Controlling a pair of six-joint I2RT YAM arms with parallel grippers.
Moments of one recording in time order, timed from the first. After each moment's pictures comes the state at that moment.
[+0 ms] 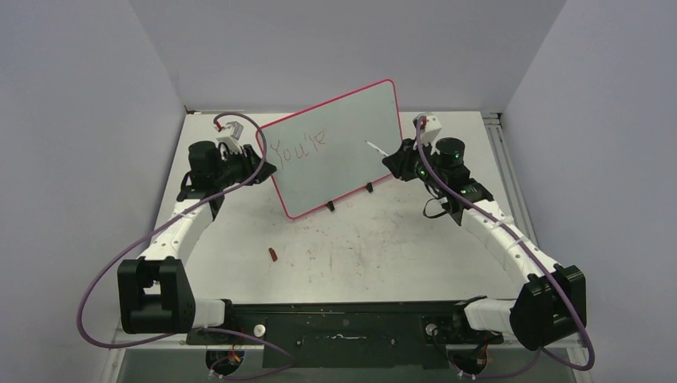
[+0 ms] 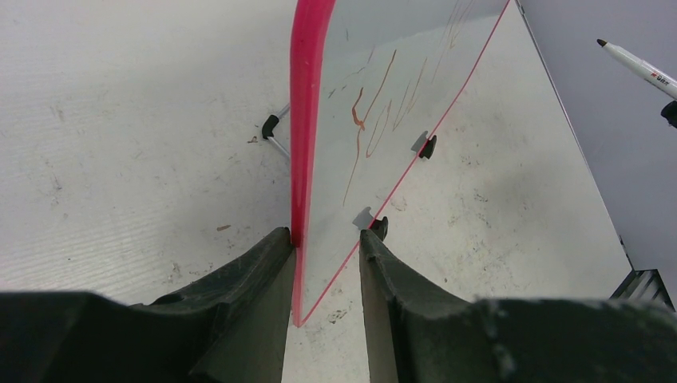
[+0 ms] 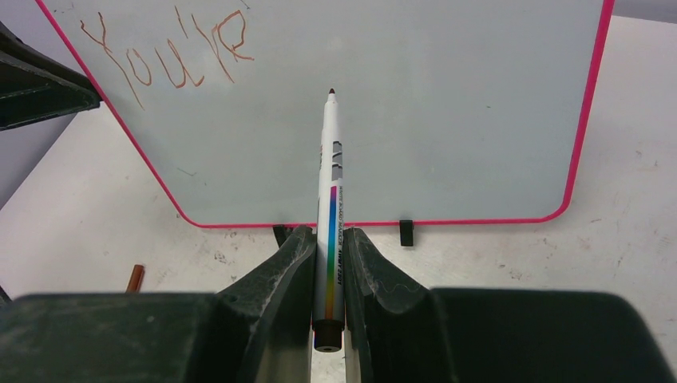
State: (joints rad) left arm -0.02 1.34 0.89 0.04 0.59 -0.34; right arm 0.34 1.26 0.97 0.00 -0.31 0.22
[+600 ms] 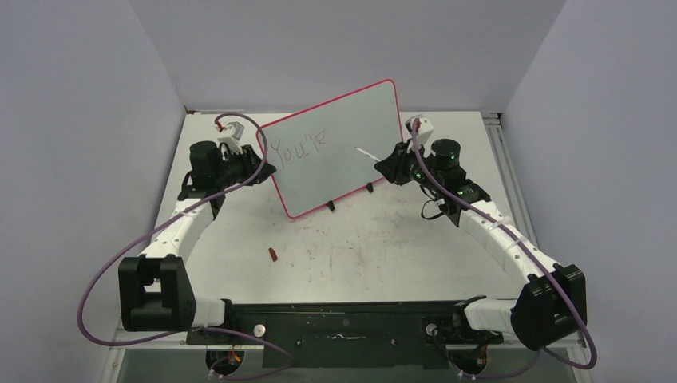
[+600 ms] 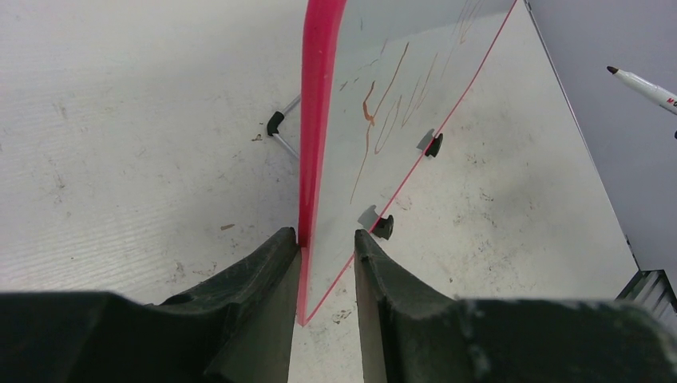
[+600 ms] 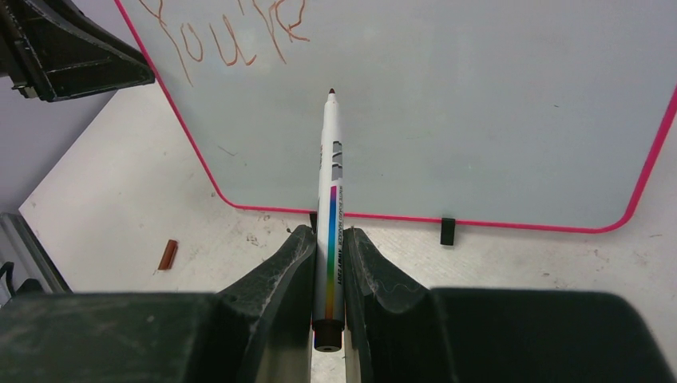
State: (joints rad) left arm -0.02 1.35 0.89 0.04 0.58 -0.34; right arm 0.36 1.26 0.97 0.00 -0.40 0.23
